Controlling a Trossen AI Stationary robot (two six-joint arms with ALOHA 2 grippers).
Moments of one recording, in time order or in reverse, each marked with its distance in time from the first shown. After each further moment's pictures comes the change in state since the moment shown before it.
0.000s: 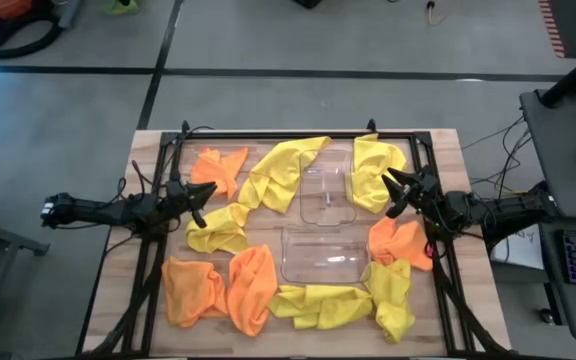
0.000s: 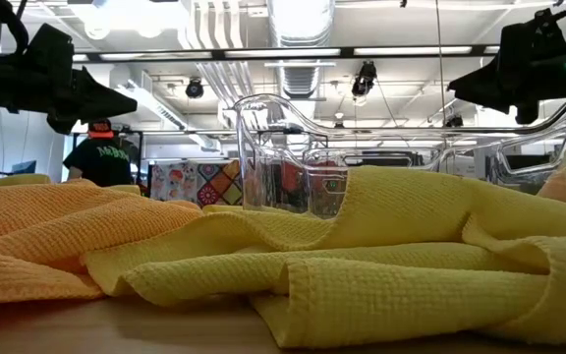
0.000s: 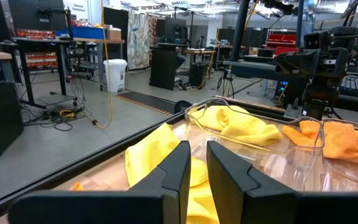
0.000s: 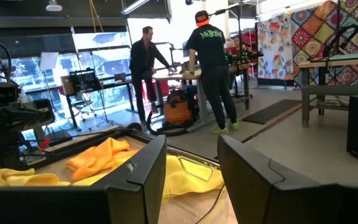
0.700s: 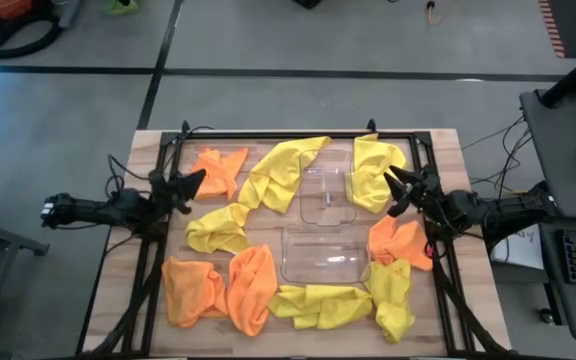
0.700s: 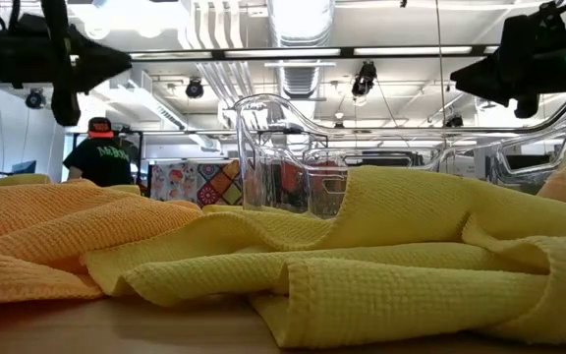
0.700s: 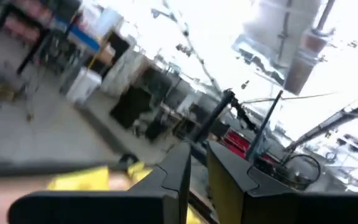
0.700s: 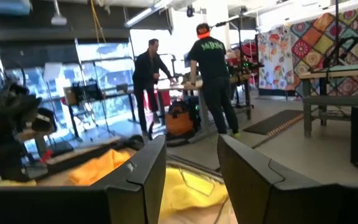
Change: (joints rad) left arm 0.000 0.005 0.000 0.364 0.006 -0.310; right arm -0.002 0.000 0.000 0.086 -0.007 -0.048
